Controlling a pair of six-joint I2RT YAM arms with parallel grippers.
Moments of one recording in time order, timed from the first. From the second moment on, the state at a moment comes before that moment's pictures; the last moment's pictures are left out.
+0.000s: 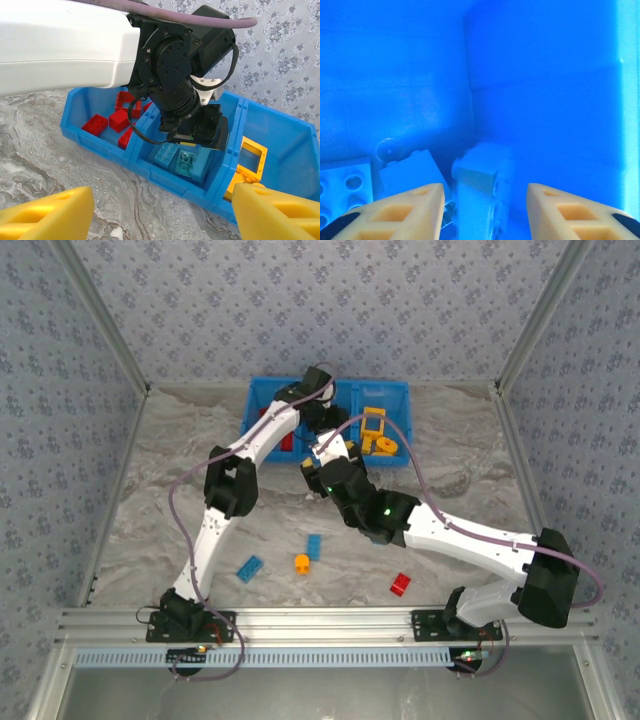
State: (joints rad) left arm -0.54 2.56 2.44 -0.83 0.29 -0.56; right arm 1.05 1.35 1.08 -0.14 0.70 0.10
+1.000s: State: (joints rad) left arm -0.69 1.16 1.40 -0.80 -0.08 -0.57; right arm 1.26 1.44 1.07 -0.75 0.29 0.72
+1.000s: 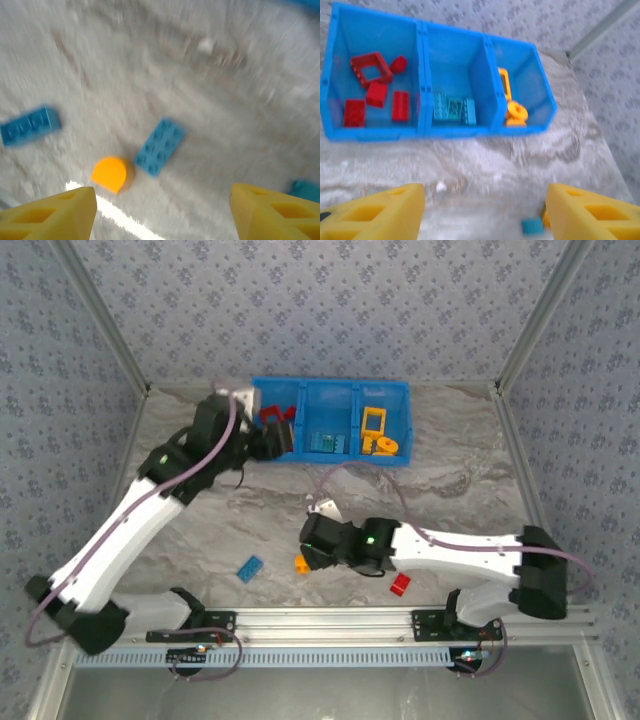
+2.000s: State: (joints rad) left arm -0.98 0.57 1.08 -1.20 -0.04 -0.66; right arm 1.18 1.92 1.32 -0.80 -0.03 1.04
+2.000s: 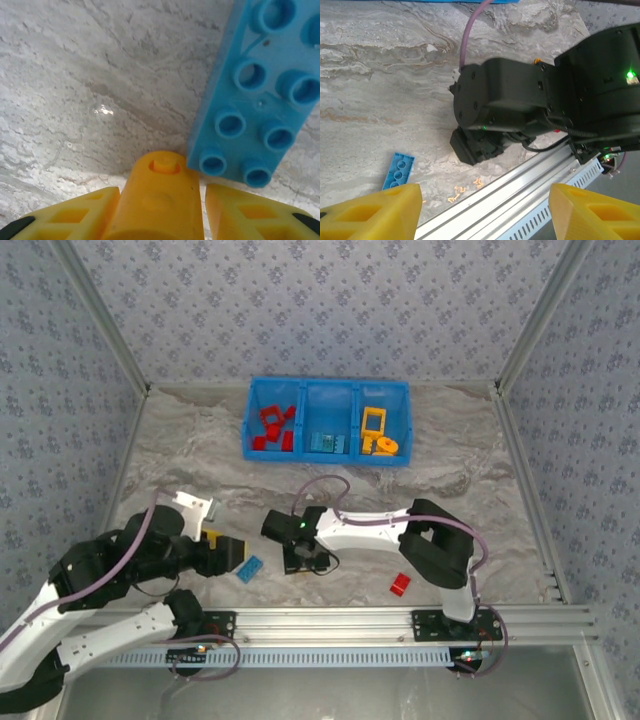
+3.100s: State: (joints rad) left arm -0.98 1.34 1.57 -0.73 -0.08 -0.49; right arm 0.52 1.76 1.65 -1.03 0.40 0.60
